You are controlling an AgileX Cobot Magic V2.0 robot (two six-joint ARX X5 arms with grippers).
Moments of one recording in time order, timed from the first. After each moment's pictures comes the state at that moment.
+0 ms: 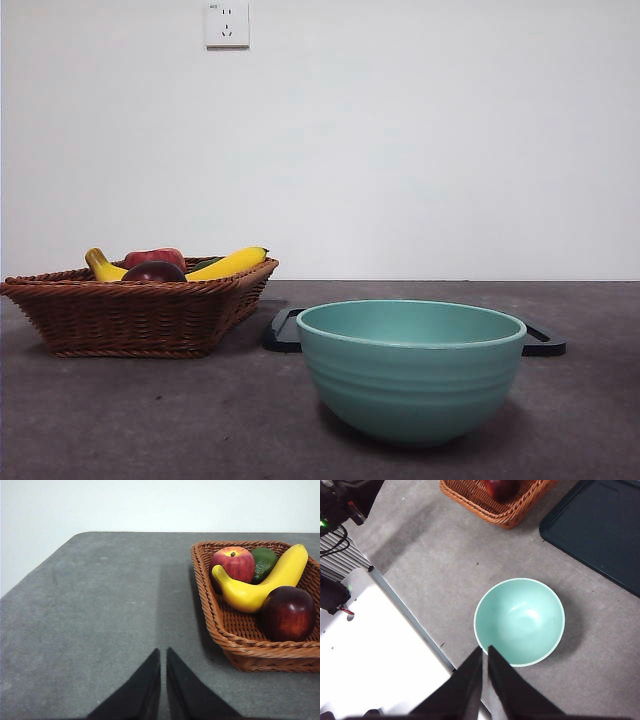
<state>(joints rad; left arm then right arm) 0.04 0.01 0.03 -0.18 0.02 0.01 0.60 0.83 0.99 -0.92 -0.39 0.13</state>
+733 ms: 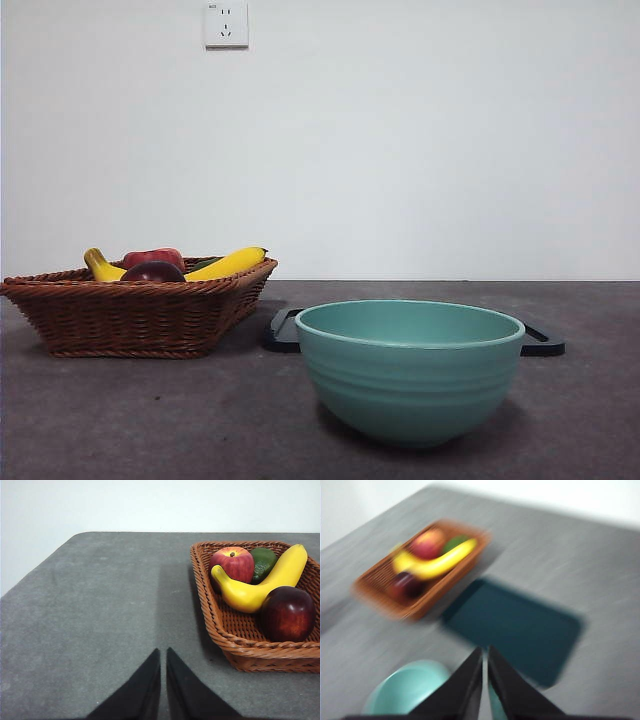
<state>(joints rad) 0.04 0.01 0.03 -0.18 0.02 0.01 0.18 0.65 0.92 -0.68 -0.39 -0.04</state>
